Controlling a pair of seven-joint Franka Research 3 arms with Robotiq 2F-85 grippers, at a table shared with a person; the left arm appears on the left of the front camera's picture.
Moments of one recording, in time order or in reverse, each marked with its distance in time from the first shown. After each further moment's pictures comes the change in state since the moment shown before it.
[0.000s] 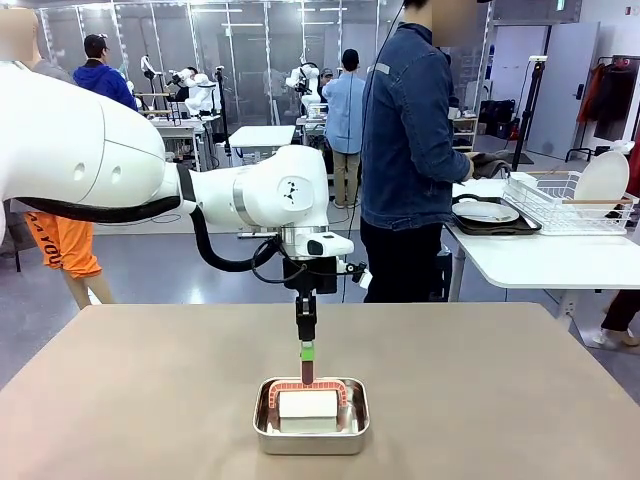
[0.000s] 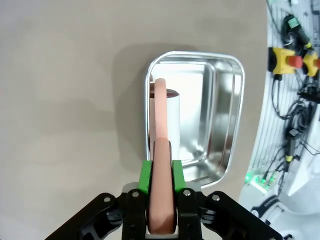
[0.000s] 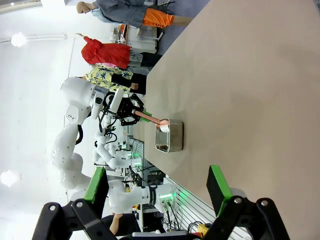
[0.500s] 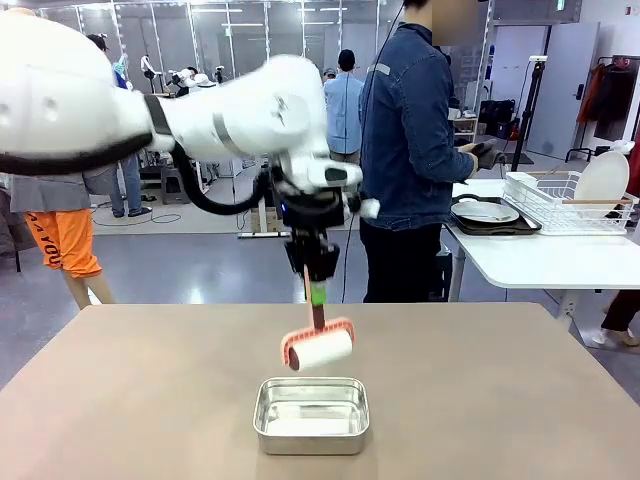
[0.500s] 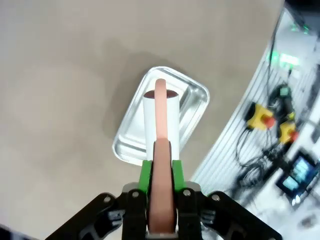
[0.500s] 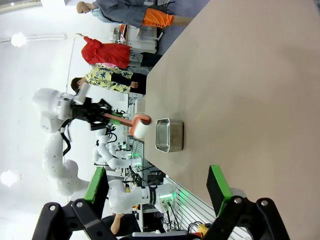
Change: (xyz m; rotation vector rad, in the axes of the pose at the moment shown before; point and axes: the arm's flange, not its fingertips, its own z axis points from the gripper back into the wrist) left arm 0.002 -0.072 0.115 0.089 -0.110 0.524; right arm 0.000 0.000 0.000 0.000 -0.001 0.000
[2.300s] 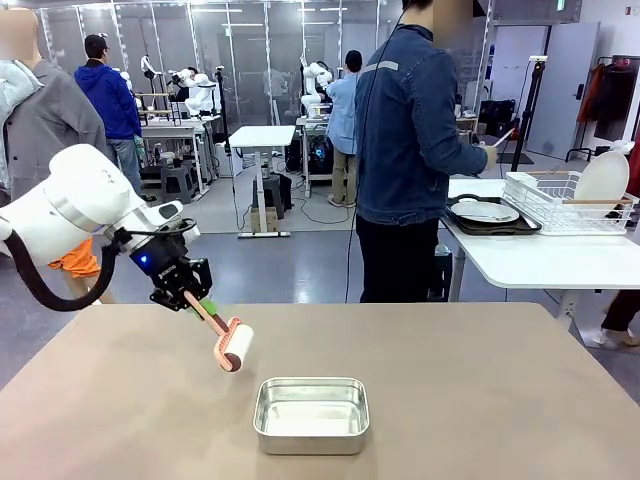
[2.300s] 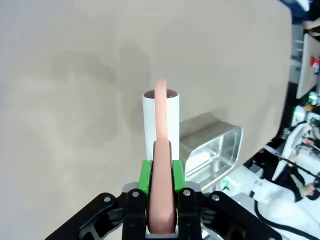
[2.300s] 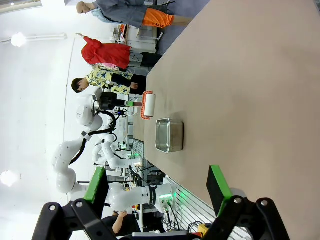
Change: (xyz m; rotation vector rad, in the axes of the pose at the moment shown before) left arm -0.206 0.230 -0.074 -0.359 -0.390 0.860; right arm 0.000 0.000 0.000 0.000 0.000 0.000
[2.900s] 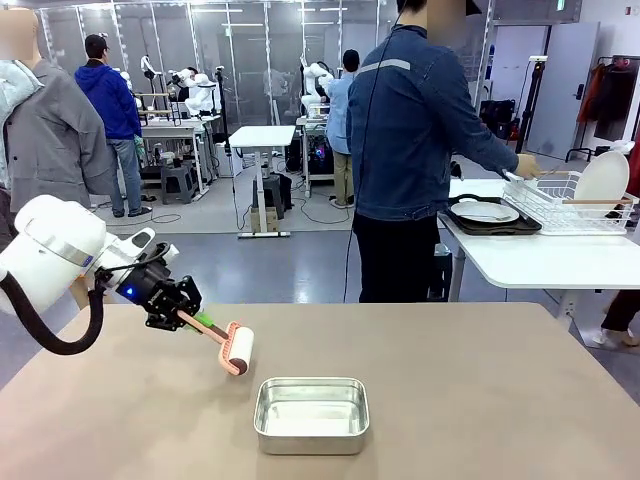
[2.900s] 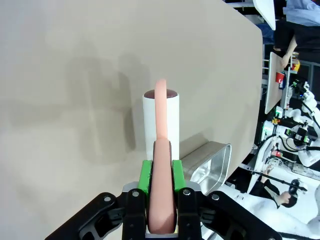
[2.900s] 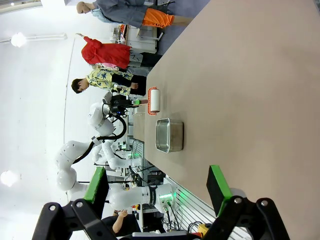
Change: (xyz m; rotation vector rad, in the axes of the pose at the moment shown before) left arm -0.013 0.065 -0.024 -0.184 -0.128 0.036; right arm 0.000 0.000 0.000 0.000 0.000 0.000
